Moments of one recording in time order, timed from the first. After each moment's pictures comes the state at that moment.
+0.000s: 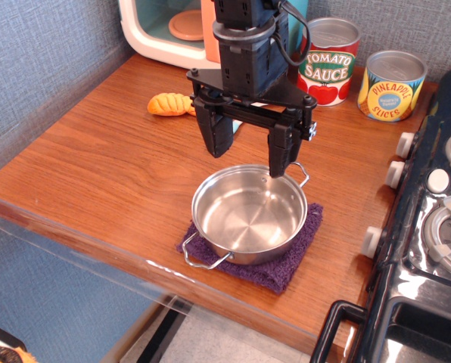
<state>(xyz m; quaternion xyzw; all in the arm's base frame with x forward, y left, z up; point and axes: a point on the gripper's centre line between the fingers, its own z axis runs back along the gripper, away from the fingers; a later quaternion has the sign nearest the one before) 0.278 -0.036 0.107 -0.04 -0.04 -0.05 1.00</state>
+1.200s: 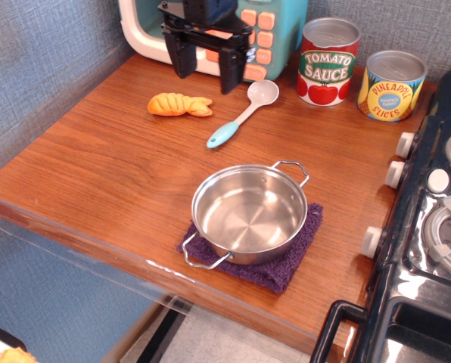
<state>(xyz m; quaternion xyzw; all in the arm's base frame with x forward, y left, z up) 0.374 0.067 0.095 -0.01 -0.05 -0.08 1.00</state>
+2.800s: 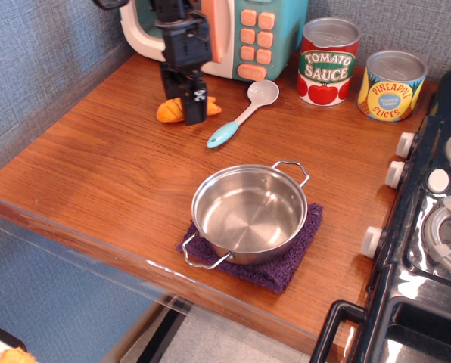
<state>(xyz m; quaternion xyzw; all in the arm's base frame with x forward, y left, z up) 0.407 0.105 0.016 -0.08 0.01 -0.31 0.95</state>
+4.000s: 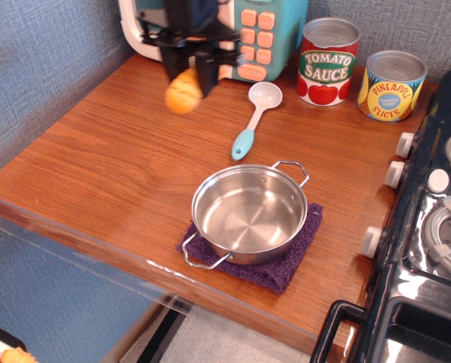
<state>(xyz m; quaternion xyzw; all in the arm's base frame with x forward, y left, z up) 0.336 0.031 0.120 0.01 -0.10 0.00 1.00</state>
